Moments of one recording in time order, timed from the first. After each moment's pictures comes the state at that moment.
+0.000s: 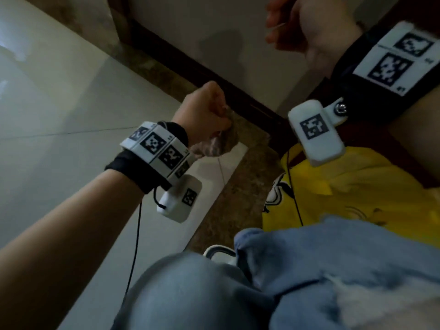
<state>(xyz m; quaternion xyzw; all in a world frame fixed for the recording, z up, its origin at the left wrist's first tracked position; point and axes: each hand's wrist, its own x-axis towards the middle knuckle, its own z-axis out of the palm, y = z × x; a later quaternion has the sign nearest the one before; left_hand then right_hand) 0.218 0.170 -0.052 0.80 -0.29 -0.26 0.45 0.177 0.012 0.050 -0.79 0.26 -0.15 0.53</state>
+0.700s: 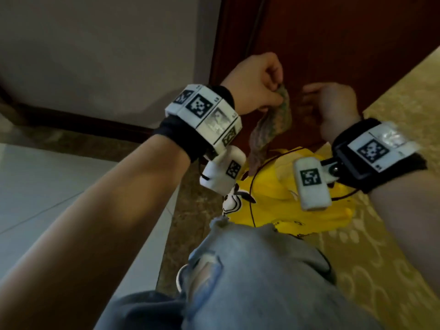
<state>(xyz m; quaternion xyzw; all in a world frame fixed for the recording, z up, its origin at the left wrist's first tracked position) 0.101 -0.010 0.093 0.59 -0.56 -0.36 0.45 -0.042 -0.085 0.094 -0.60 0.60 -0.27 0.47</state>
